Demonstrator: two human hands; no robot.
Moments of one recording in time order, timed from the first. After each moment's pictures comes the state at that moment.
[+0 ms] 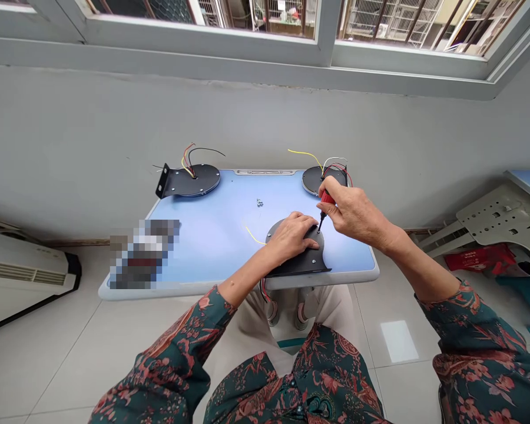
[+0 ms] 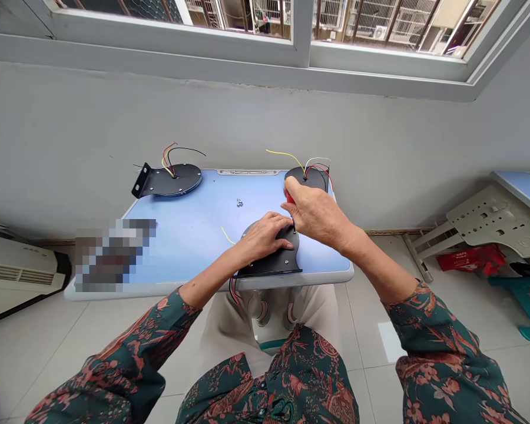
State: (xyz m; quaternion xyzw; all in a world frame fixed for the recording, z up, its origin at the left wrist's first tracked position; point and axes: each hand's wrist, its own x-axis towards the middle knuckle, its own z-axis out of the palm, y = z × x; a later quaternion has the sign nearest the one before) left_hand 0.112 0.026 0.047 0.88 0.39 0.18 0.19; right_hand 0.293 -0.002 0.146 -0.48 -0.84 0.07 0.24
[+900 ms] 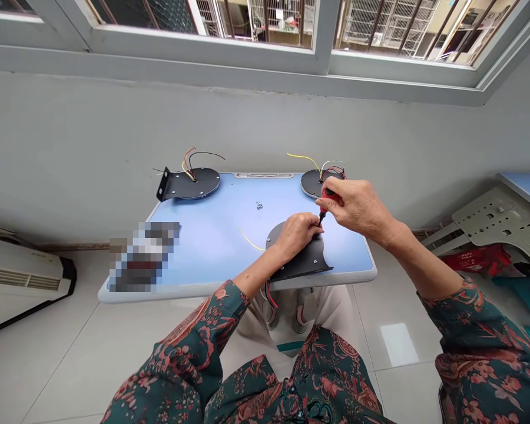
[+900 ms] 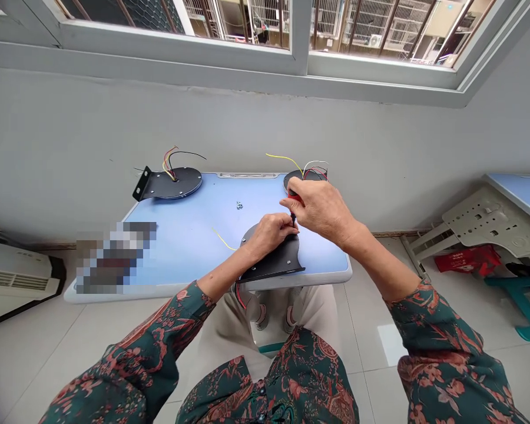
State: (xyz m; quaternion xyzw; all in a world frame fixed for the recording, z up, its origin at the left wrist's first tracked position) left_hand 0.139 0.034 0.047 0.82 0.43 0.28 0.24; right_hand 0.294 0.004 0.158 -0.51 -0.82 0.01 0.25
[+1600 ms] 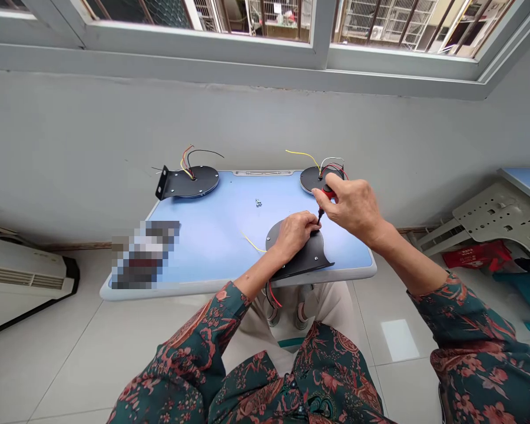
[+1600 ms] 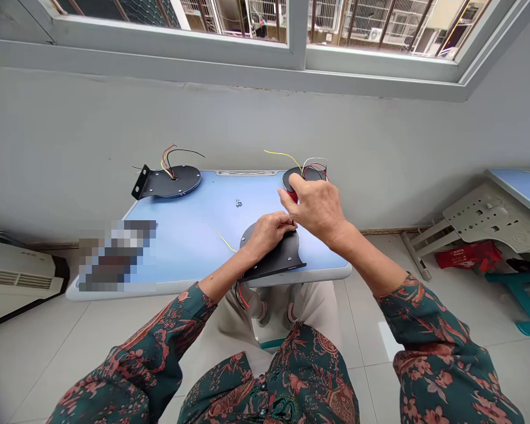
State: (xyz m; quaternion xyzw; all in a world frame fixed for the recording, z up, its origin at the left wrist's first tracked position) left_hand 0.138 0.027 0.042 0.80 0.47 0.27 0.24; right_hand 0.281 0.001 0.153 -0.61 -0.75 -0.07 0.24
